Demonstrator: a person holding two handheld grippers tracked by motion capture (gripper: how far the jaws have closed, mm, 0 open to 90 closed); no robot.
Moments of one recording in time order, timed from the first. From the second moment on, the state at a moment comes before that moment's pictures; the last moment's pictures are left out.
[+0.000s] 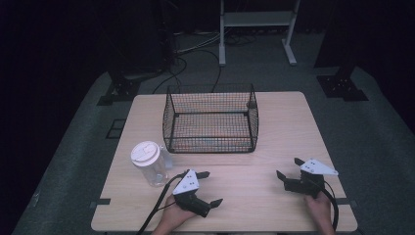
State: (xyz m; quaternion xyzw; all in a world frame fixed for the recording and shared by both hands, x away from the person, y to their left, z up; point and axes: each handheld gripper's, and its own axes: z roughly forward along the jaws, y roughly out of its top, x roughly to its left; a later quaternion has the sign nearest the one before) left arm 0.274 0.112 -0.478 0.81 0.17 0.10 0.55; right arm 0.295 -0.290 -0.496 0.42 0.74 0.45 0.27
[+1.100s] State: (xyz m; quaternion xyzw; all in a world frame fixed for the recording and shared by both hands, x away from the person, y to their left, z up) left arm 0.260 0.122 -0.410 0.82 0.14 0.09 0.54; right arm 0.295 -0.289 -0.496 0.41 0.75 0.44 0.27
